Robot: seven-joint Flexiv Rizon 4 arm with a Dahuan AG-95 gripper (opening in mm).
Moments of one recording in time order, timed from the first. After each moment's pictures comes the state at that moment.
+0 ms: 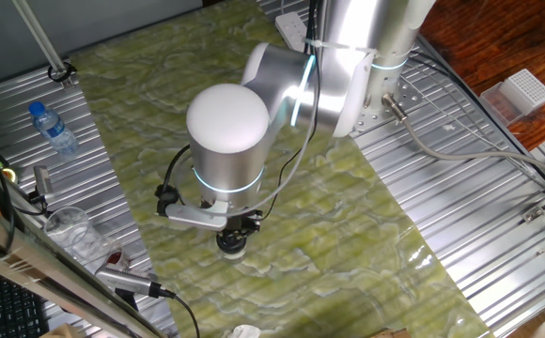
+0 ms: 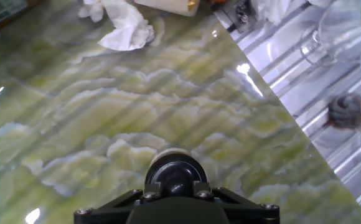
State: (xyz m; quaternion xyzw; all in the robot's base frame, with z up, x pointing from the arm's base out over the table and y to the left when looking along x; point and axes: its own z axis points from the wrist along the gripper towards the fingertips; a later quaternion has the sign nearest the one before) arm 0.556 0.255 0.144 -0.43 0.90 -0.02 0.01
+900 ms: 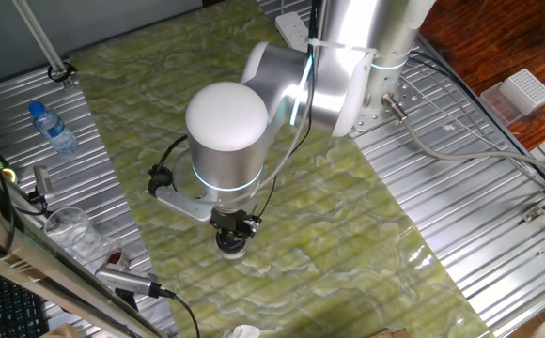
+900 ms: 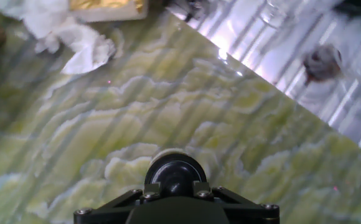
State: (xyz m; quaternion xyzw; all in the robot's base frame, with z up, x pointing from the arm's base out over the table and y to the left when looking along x) arm 0.557 0.251 0.144 -0.27 0.96 -0.02 0.02
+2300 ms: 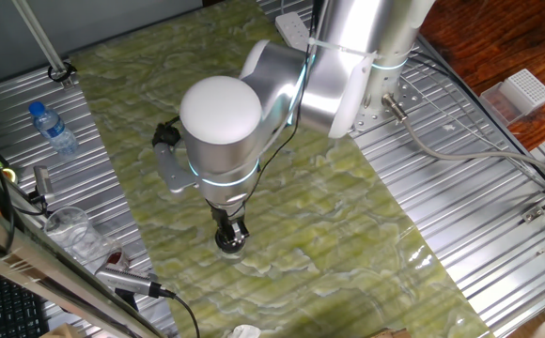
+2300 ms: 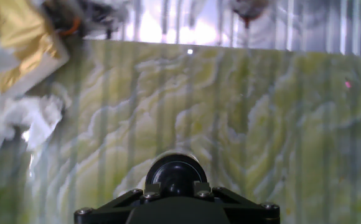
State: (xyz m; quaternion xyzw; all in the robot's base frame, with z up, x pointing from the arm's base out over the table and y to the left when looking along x) arm 0.557 0.249 0.144 0.06 1.00 -0.01 0.03
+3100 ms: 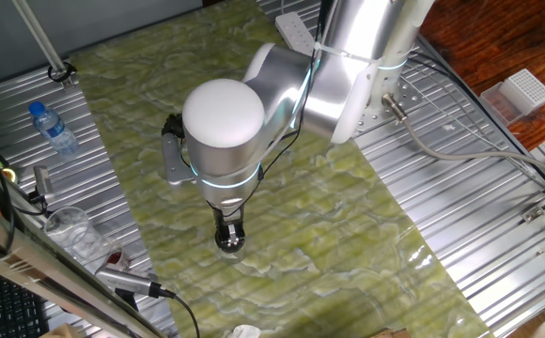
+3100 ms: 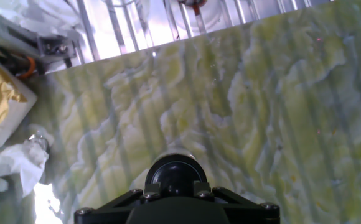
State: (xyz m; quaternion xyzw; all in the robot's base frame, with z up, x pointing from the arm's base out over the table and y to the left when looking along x) arm 0.556 0.247 0.142 0.12 0.99 -0.01 0.02
